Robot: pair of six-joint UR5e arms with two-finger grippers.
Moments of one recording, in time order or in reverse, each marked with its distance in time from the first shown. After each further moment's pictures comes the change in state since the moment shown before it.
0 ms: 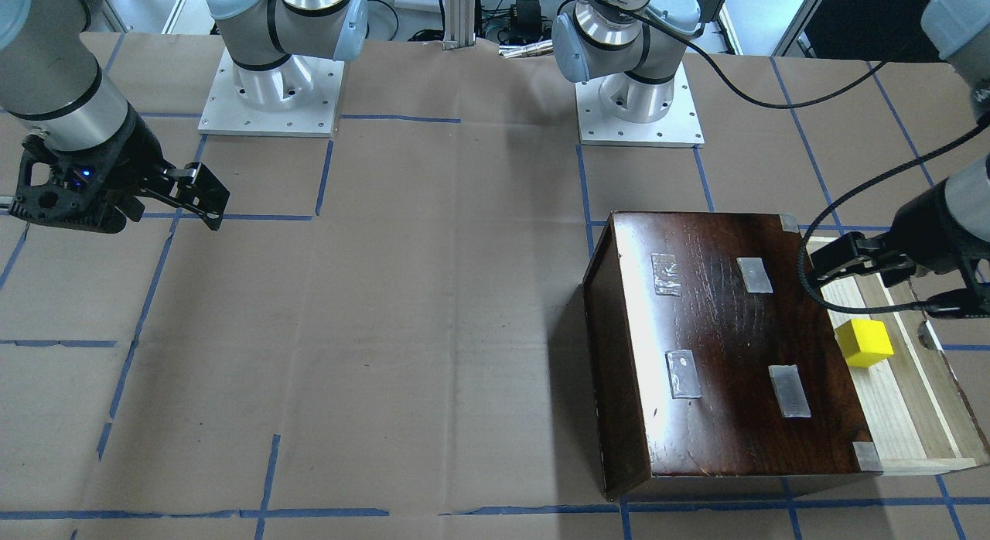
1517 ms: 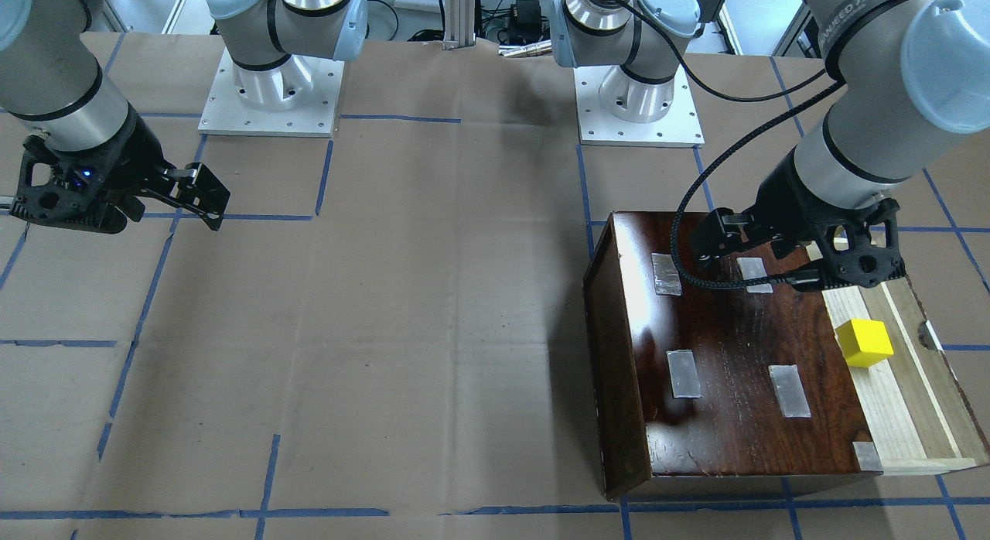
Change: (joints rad) left arm -0.195 0.036 -0.004 -0.040 -0.006 -0.287; right arm 0.000 0.000 0.001 0.000 0.000 0.000
